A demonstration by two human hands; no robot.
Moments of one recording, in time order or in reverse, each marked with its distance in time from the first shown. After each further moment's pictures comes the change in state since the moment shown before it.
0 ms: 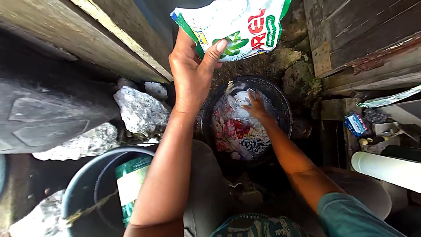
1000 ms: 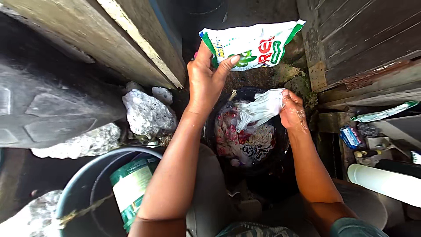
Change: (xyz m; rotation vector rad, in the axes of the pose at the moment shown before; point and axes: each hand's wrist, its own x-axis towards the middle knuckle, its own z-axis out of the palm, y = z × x) left_hand 0.000 -0.002 -0.004 0.113 -0.014 0.098; right_hand -0.075 -0.071 -0.129 1.015 0.327 -0.222
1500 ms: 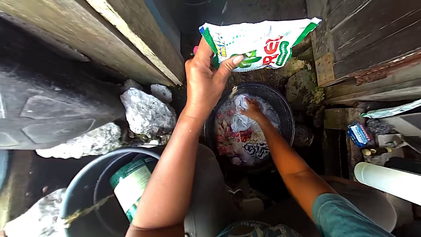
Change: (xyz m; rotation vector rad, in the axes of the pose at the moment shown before) left_hand -0.001 0.000 0.003 0.004 -0.058 -0.008; right_hand 0.038 0.162 0.039 -0.994 -0.386 0.360
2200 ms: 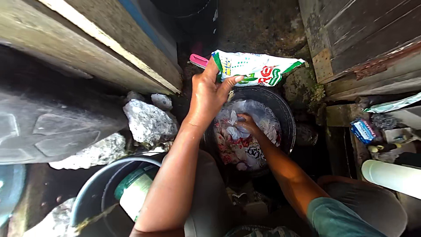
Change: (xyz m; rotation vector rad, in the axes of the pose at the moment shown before) left_hand -0.006 -0.008 0.017 0.153 -0.159 0.032; right_hand -0.008 0.048 0.068 0.493 0.007 -0.193
